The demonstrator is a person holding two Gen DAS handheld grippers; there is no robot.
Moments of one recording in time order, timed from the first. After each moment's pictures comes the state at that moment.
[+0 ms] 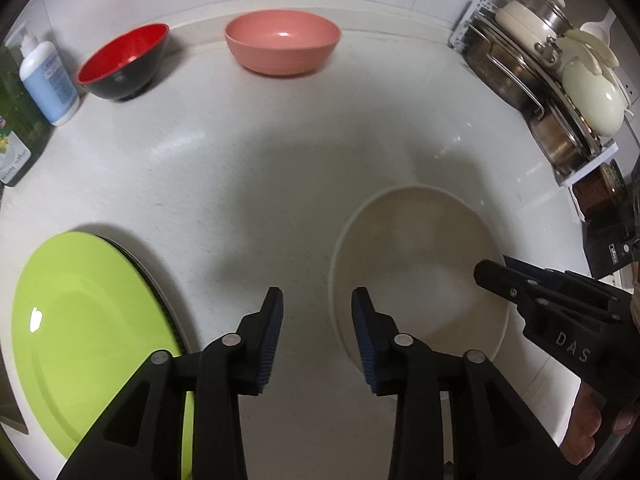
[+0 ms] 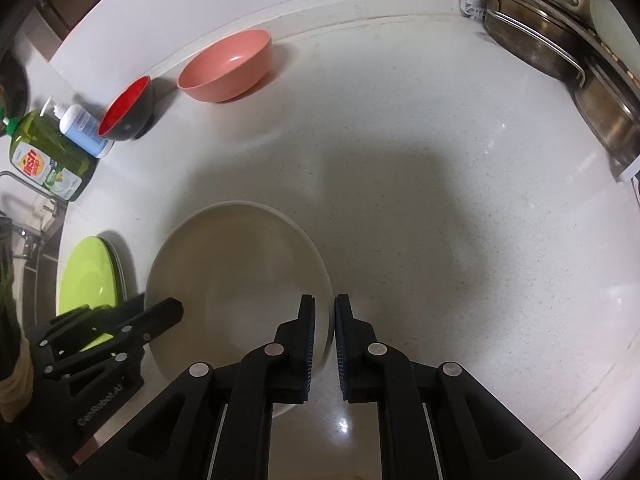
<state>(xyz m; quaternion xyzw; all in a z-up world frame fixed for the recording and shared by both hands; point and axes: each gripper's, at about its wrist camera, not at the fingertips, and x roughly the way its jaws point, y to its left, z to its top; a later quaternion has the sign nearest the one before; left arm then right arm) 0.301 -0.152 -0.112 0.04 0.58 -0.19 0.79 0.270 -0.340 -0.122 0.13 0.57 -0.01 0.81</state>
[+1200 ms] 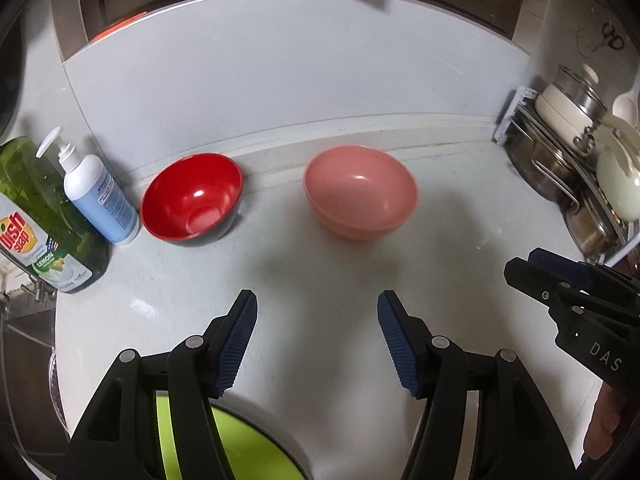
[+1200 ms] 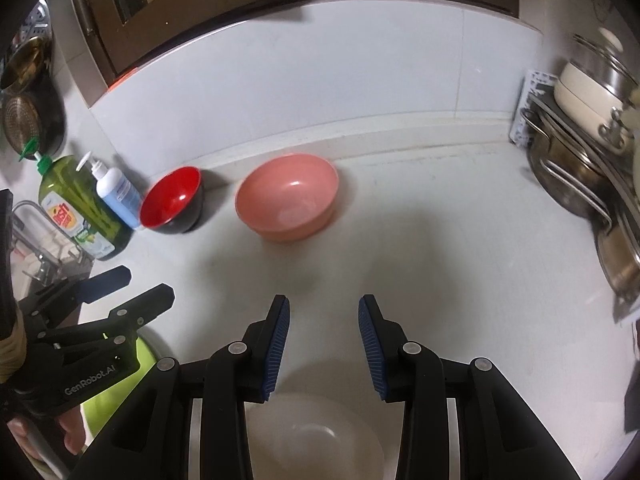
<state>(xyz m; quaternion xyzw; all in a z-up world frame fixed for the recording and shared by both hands) 0.409 -0.121 -0.041 0.05 0.48 -0.14 0.86 0.363 -0.310 -0.043 0.08 0.46 0.02 0.88</state>
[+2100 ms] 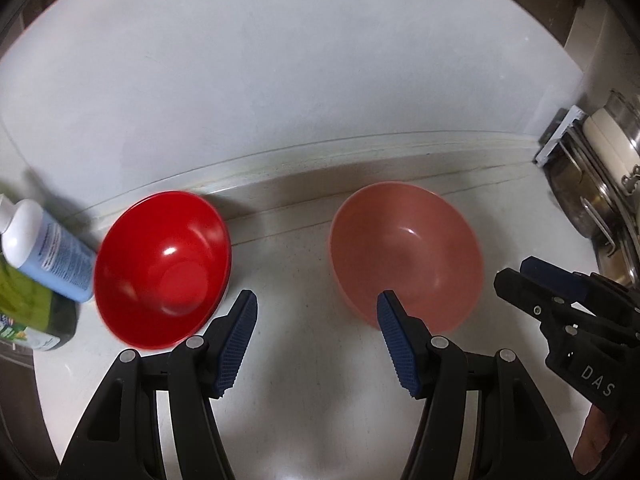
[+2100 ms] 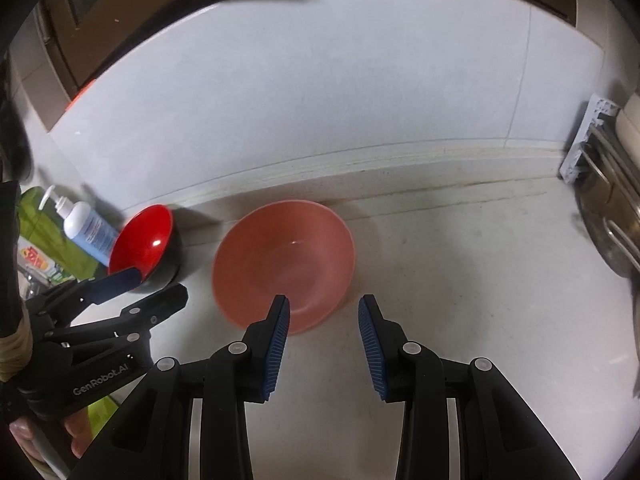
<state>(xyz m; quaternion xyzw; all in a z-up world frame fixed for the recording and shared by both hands) 0.521 -0.134 -0.087 0.04 0.52 -0.12 0.85 0.477 -0.311 -0.072 0.08 0.47 0.05 0.88</state>
